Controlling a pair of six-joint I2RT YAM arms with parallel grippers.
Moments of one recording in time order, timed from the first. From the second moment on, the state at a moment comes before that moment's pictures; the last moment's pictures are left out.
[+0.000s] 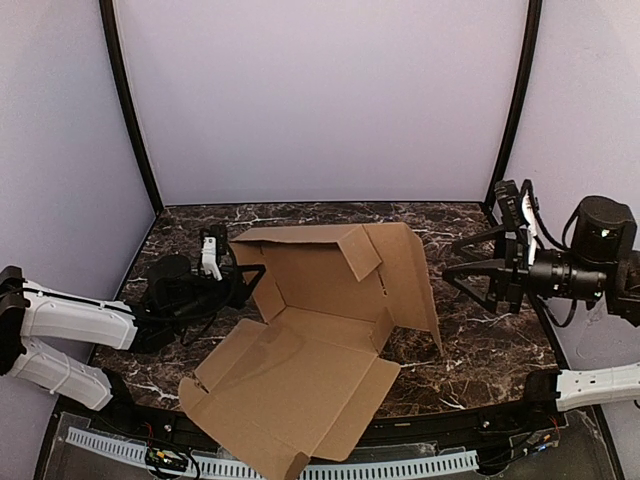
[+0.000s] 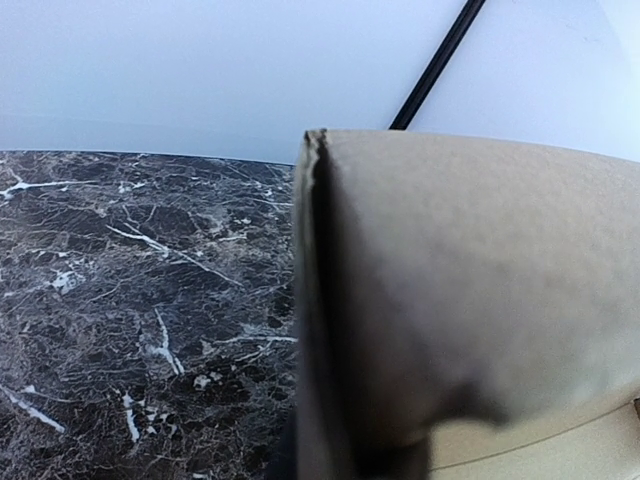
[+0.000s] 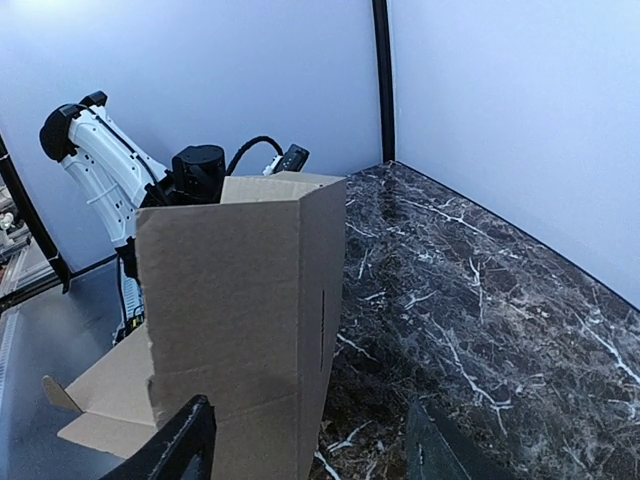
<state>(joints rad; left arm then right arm) -0.79 1.25 0.42 0.67 -0.07 -0.51 1.10 0.64 0.97 -0.53 -0.02 0.12</state>
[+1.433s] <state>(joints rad) -0.79 1.31 0.43 0.67 -0.07 -0.45 1.10 1.02 0.92 -0.36 -0.33 0.13</state>
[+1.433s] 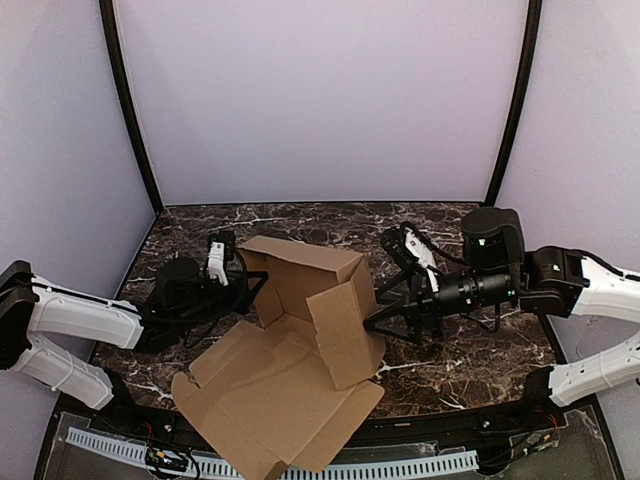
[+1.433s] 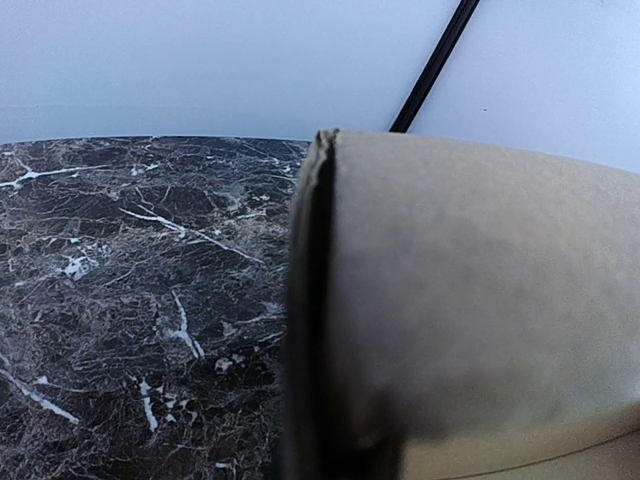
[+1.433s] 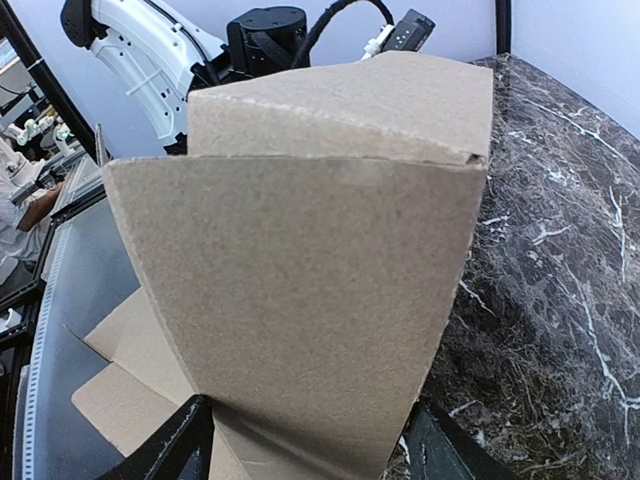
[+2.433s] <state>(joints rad) -0.78 1.31 0.44 0.60 -0.24 -0.43 1.10 1.06 0.82 -0.31 -0.10 0.11</state>
